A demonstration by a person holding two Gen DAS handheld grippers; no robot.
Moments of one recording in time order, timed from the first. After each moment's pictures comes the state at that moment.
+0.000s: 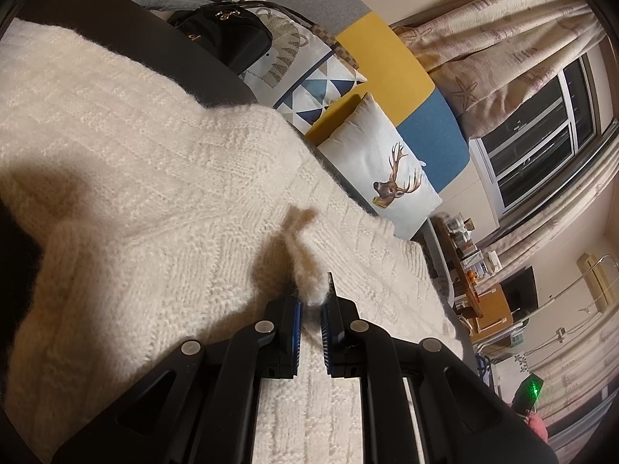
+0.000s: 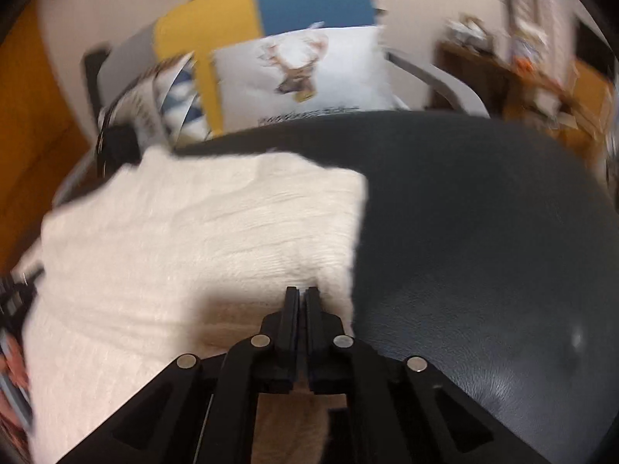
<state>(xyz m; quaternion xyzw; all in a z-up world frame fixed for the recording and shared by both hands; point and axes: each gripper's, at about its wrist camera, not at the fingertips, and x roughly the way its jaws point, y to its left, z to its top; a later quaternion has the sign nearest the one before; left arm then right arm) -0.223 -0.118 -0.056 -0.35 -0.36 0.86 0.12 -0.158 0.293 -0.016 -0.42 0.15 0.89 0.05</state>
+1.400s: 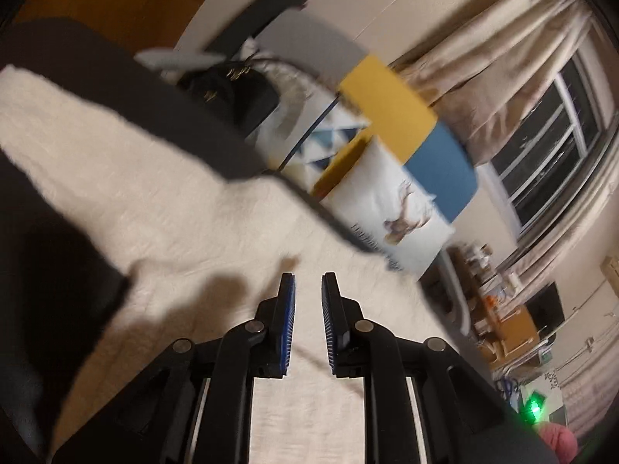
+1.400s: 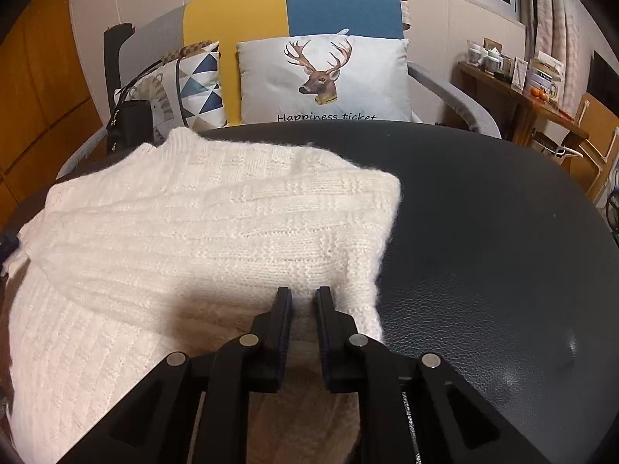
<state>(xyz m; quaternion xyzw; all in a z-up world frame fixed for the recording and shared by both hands) -0.179 -0.110 0.008 -0.29 -0.33 0.90 0.06 -0.156 0.253 -0.021 -0.42 0.06 0.91 0.04</state>
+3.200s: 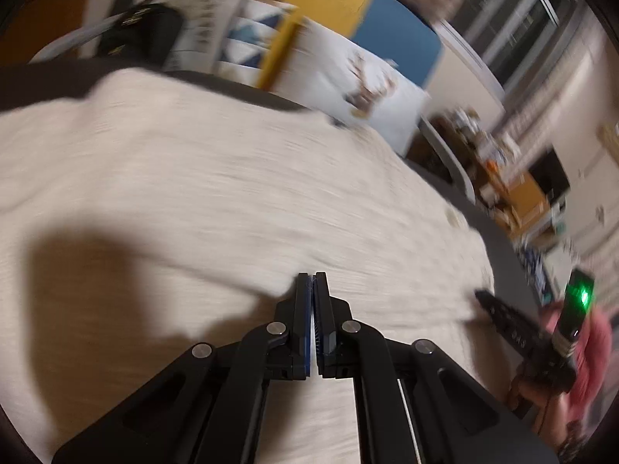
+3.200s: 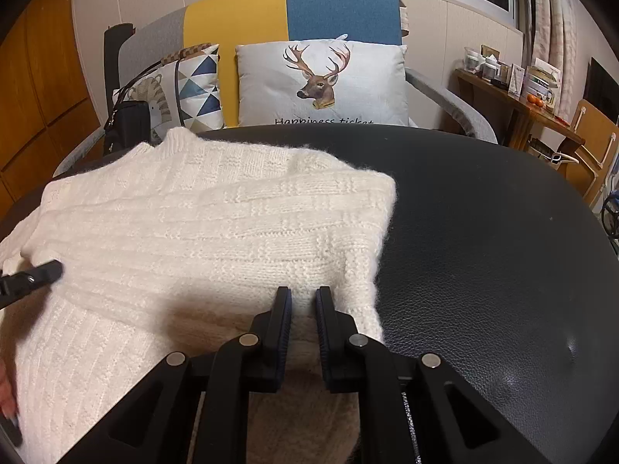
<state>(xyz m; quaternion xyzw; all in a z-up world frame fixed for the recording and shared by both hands) -0.207 -0.025 -0.025 -0.43 -0.19 0.87 0.15 -0.154 0.252 -0.023 -0.41 0.06 0.91 0.05</state>
